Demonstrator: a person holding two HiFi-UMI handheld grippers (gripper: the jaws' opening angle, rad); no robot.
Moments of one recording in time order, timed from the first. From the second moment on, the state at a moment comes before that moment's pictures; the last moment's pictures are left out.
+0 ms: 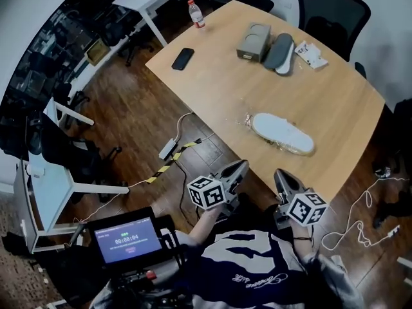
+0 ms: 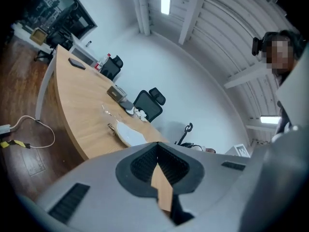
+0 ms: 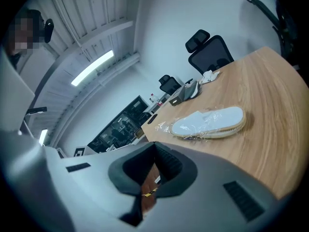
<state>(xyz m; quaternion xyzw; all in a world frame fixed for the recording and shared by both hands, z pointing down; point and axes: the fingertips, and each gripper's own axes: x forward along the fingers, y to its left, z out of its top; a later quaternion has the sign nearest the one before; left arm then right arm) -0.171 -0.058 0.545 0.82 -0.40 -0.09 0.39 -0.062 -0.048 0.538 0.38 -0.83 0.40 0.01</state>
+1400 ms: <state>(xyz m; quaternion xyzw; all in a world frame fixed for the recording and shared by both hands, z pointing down) -0.158 -0.239 0.662 0.65 -0.43 -0.09 0.62 0.093 -0.157 0.627 0.44 -0.77 0.46 0.09</state>
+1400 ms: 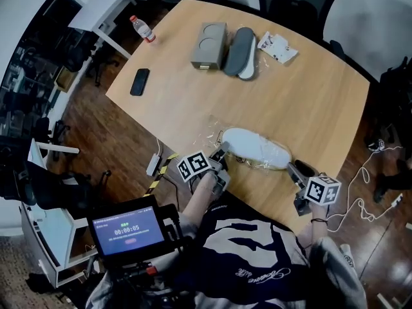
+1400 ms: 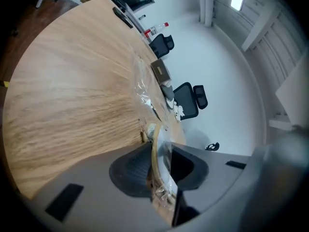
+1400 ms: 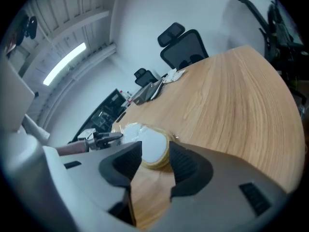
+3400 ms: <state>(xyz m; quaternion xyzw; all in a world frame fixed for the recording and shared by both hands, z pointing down) -0.187 -0.266 0.651 0.68 -0.45 -0.09 0.57 0.100 -0.146 0.642 0.38 -0.75 0.53 0.05</state>
